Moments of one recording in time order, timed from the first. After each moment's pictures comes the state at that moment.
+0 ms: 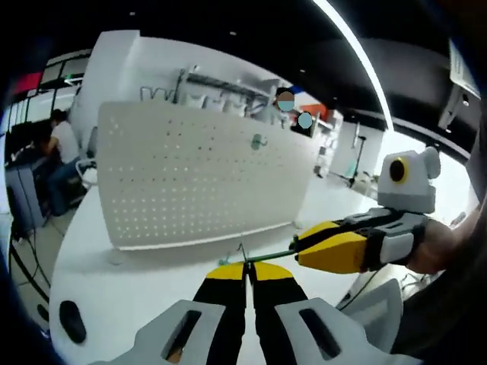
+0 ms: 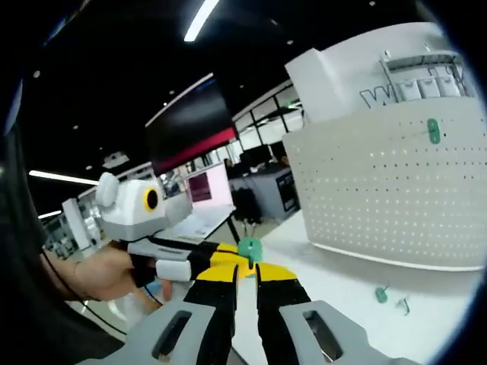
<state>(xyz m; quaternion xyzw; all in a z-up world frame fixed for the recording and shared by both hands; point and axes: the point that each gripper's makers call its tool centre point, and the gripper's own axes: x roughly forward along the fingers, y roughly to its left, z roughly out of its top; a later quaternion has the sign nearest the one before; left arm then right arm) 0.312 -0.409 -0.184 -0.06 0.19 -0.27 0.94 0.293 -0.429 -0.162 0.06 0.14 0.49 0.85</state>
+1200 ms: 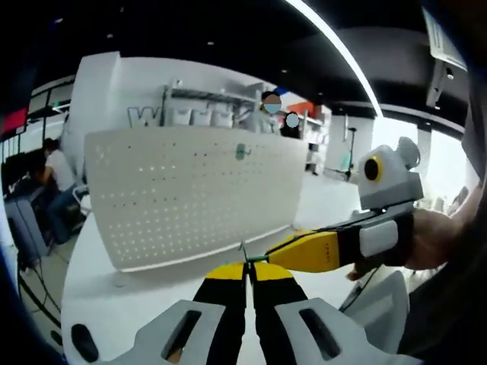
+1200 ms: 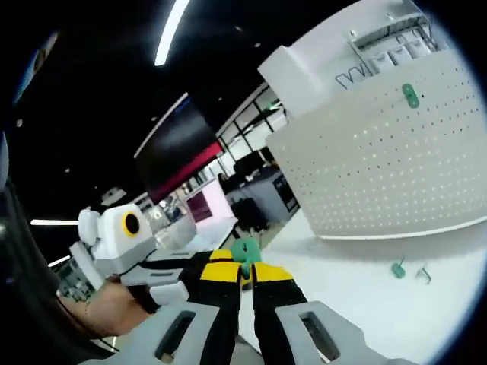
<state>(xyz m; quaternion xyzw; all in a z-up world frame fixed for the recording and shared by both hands) 0.308 -0.424 -0.168 -0.01 0.15 -0.29 0.95 0.299 -0.434 -0.156 0.20 0.18 0.46 0.84</state>
